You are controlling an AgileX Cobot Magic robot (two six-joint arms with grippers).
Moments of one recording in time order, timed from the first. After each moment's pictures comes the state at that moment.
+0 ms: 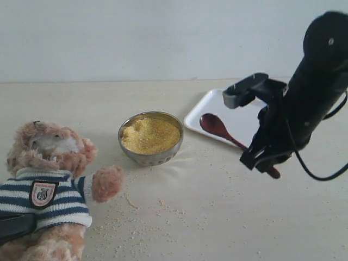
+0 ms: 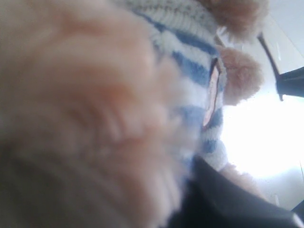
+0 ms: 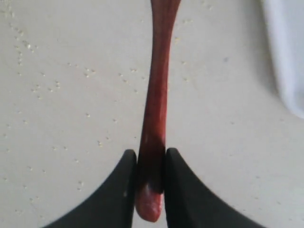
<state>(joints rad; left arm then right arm) 0.49 1.06 -0.10 -1.35 1.00 1.30 0.43 1.64 -1.09 0.15 0.91 -0.43</state>
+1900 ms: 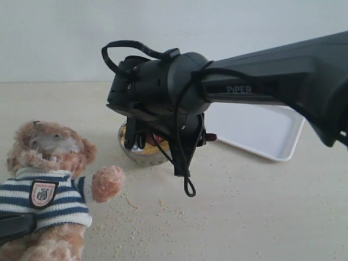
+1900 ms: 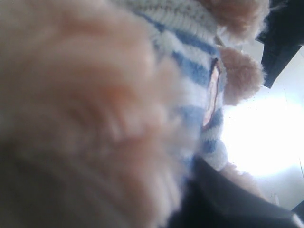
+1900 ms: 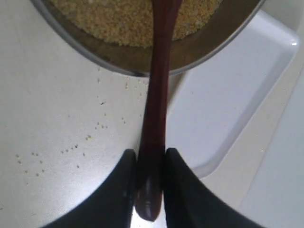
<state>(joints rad) 0.49 1.06 -0.10 -1.35 1.00 1.30 0.93 2.16 -1.65 -0.69 1.22 -0.22</state>
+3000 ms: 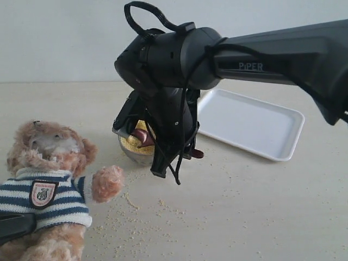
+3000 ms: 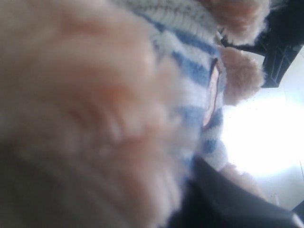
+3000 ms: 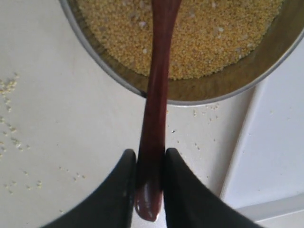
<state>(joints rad) 0.49 1.06 -0.10 -1.35 1.00 1.30 0.86 2.16 -1.74 -0.35 1.22 -0.21</state>
